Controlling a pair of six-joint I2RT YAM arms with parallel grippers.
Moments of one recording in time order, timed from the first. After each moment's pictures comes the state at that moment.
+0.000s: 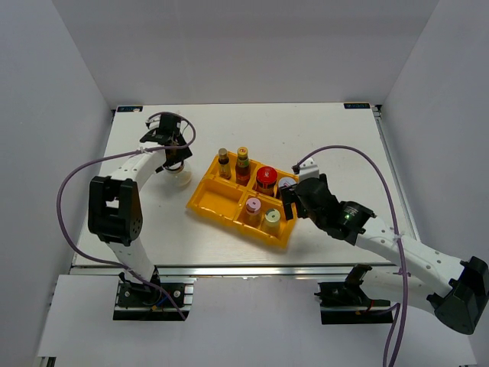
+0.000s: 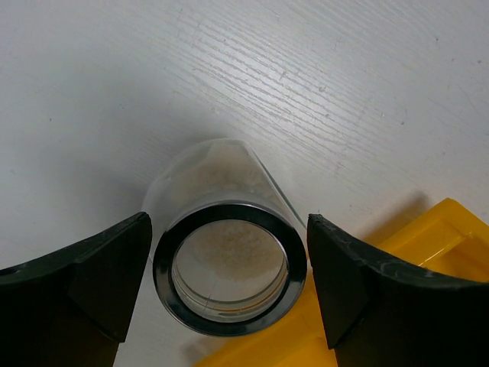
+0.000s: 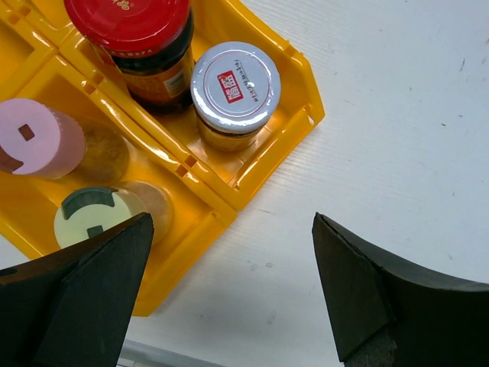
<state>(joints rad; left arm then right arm) -0.18 1.77 1.35 -0.56 -0.36 -0.59 0.89 1.00 0.80 -0.51 0.46 0.28</state>
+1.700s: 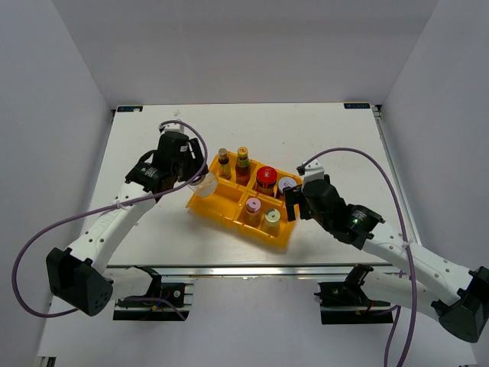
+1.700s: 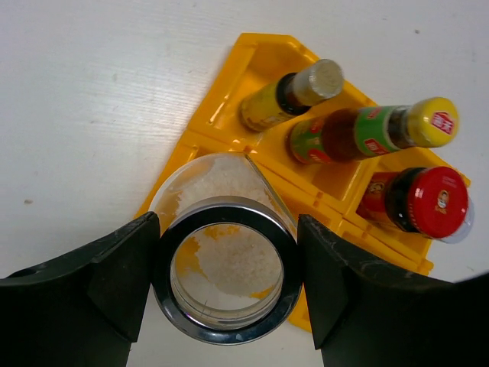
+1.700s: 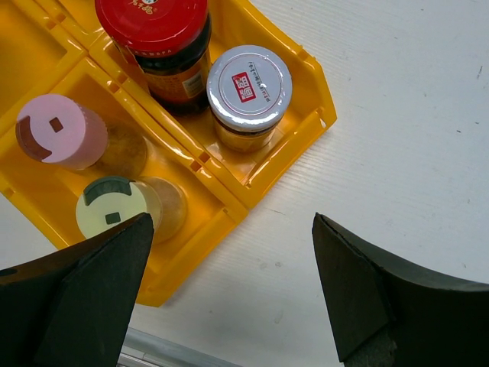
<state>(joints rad) -0.44 1.23 1.15 -0.59 -0.21 -0.55 0.87 0.93 0.78 -0.51 0.40 0.27</state>
